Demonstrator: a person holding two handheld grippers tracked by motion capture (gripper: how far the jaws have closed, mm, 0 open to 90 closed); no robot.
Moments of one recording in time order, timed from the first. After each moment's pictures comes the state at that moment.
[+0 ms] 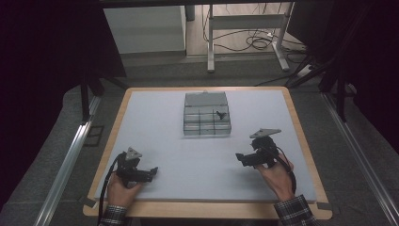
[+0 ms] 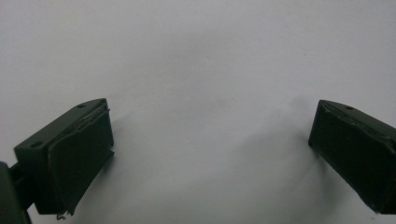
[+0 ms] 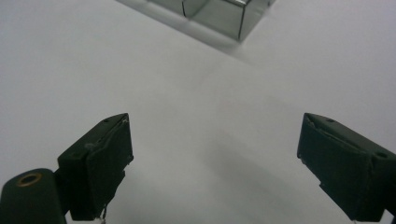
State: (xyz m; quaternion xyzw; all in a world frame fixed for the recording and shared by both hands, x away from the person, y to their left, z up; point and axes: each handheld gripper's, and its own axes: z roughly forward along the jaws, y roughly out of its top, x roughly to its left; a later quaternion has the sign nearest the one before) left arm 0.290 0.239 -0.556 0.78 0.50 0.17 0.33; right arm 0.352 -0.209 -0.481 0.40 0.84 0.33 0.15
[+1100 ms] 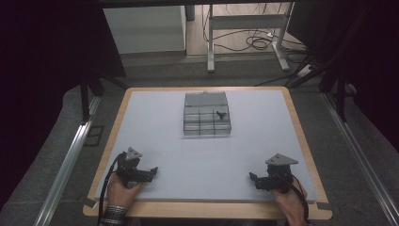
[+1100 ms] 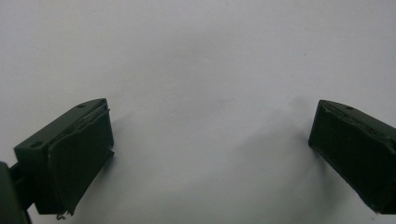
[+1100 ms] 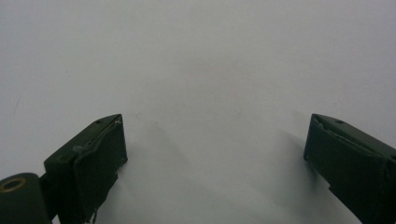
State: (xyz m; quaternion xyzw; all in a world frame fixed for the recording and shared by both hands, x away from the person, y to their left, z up) left arm 0.290 0.239 -0.556 0.78 0.50 0.17 0.33; right arm 0.299 -0.258 -0.536 0.41 0.82 0.35 0.20
